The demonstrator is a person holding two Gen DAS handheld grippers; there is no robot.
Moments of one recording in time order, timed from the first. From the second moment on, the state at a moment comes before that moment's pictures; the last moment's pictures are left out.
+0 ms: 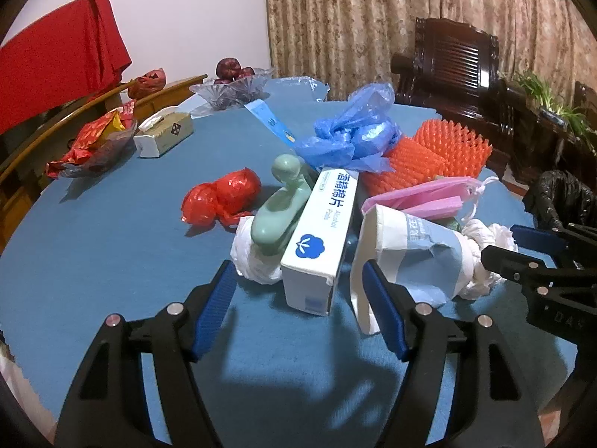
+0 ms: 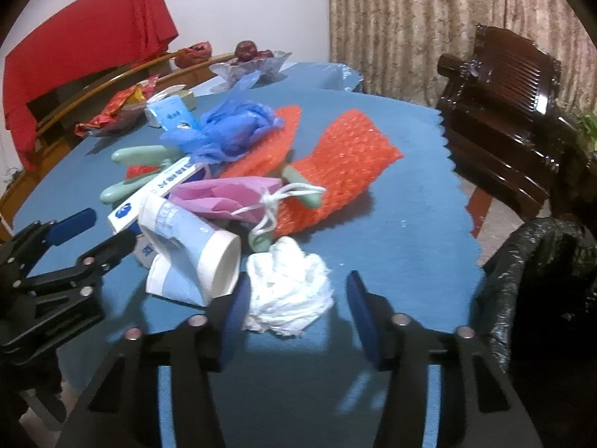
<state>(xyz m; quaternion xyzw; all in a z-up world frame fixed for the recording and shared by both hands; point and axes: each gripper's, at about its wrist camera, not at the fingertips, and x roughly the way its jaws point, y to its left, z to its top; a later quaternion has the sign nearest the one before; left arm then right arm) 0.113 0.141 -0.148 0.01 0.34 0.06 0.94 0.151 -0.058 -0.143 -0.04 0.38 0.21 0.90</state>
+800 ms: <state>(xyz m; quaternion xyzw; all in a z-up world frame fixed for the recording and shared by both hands) 0.130 0.133 -0.159 0.01 0.37 0.03 0.93 0.154 -0.066 -0.142 -0.01 0.40 0.22 0.89</state>
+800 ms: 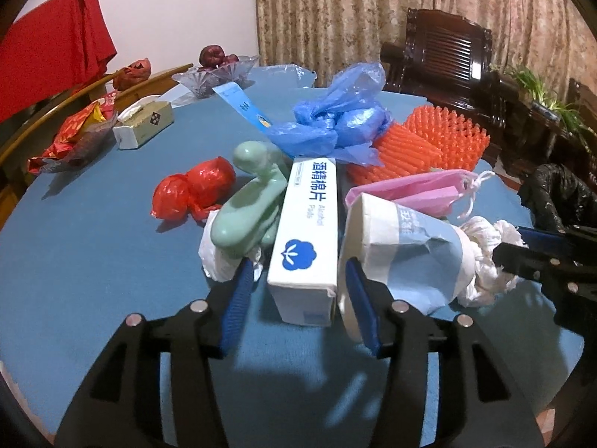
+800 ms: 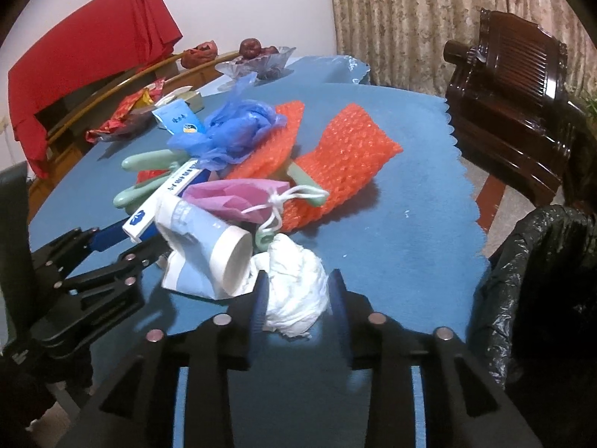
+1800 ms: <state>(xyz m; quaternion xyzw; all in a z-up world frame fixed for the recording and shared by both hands) 0.087 0.101 -0.067 0.00 0.28 0.00 0.96 0.120 -0.106 -0.068 0.01 0.32 0.24 0.92</state>
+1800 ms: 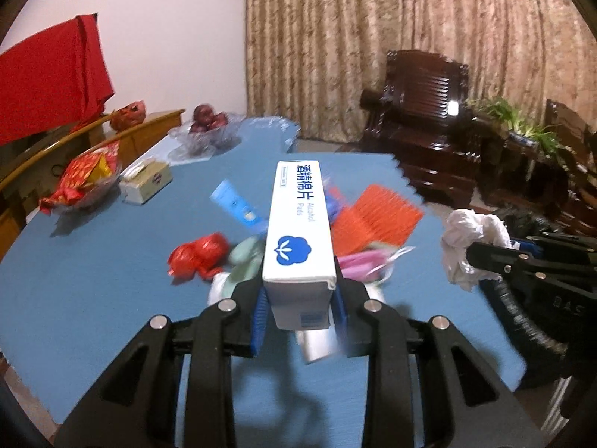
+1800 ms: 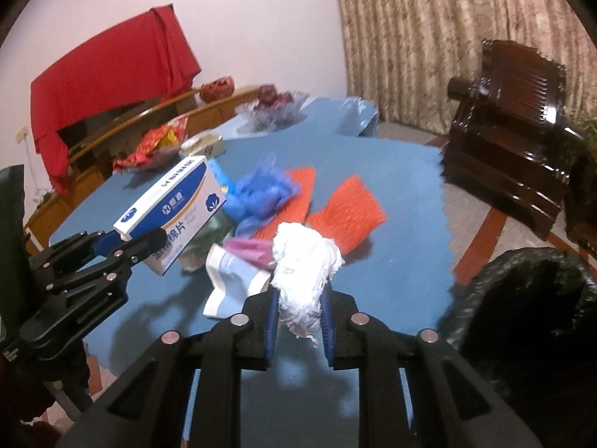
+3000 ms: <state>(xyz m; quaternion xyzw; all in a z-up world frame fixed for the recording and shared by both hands) 0.120 -0.156 -0.114 0.05 0.32 -0.28 0.90 0.064 -0.337 -0.108 0.09 0.37 -0.05 0.92</state>
